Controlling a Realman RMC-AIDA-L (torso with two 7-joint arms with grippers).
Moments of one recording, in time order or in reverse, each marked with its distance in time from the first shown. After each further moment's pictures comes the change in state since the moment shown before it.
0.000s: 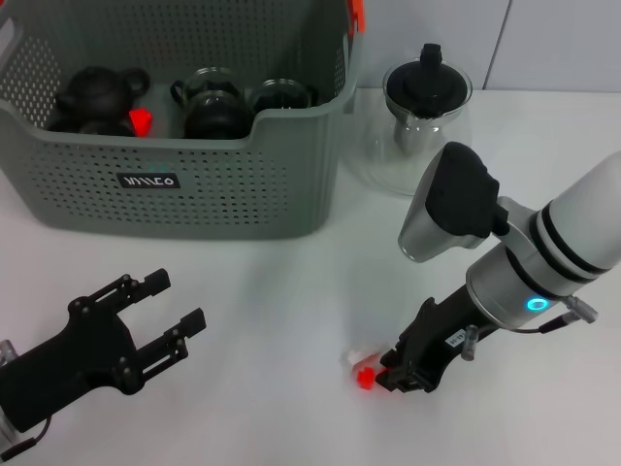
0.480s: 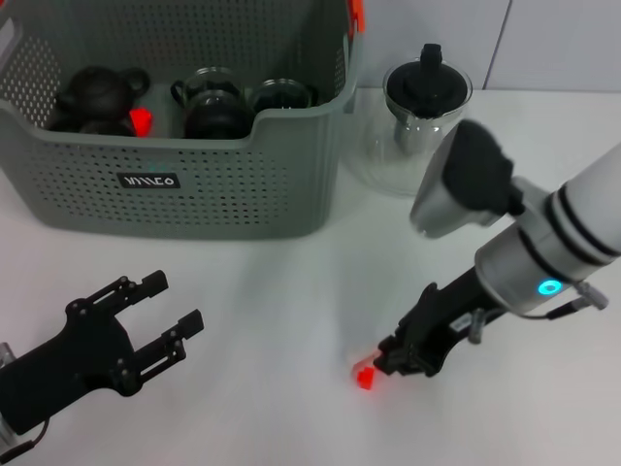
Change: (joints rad) left arm 0.006 0.000 0.000 0.000 -0.003 0.000 -0.001; right arm -0.021 -0.006 0.067 -0.081 0.004 -0.071 0.007
